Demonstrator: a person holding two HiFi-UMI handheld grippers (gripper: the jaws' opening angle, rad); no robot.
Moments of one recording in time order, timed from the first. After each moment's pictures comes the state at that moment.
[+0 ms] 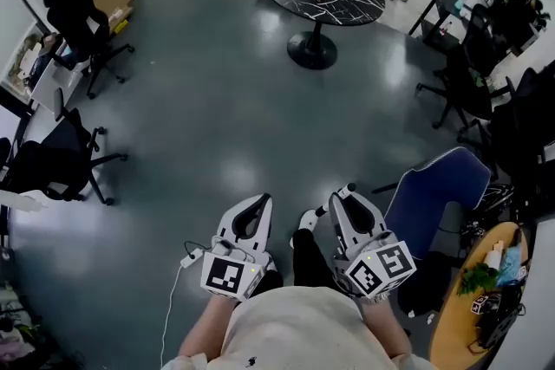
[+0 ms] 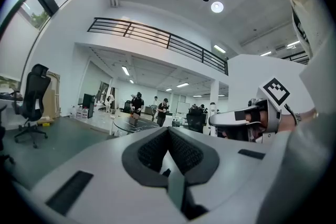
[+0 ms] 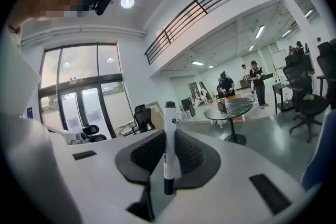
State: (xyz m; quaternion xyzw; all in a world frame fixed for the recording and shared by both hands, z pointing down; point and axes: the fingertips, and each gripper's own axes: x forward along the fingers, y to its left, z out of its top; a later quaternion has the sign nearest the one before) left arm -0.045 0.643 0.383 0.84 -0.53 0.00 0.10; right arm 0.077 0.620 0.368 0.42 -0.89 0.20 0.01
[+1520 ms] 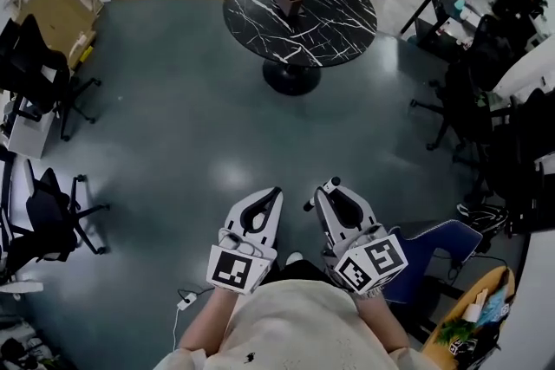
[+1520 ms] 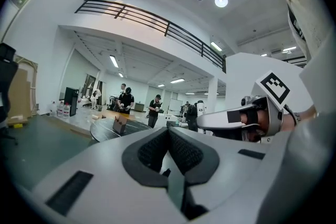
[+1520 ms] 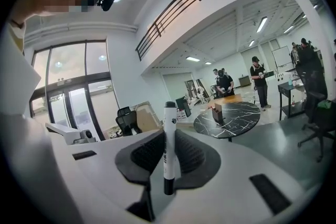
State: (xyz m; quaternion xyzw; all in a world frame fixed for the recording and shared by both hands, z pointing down) left arm 0.020 0.207 0.379 0.86 -0.49 -0.03 0.11; right arm 0.096 0.202 0.378 0.42 -0.88 0.21 0.03
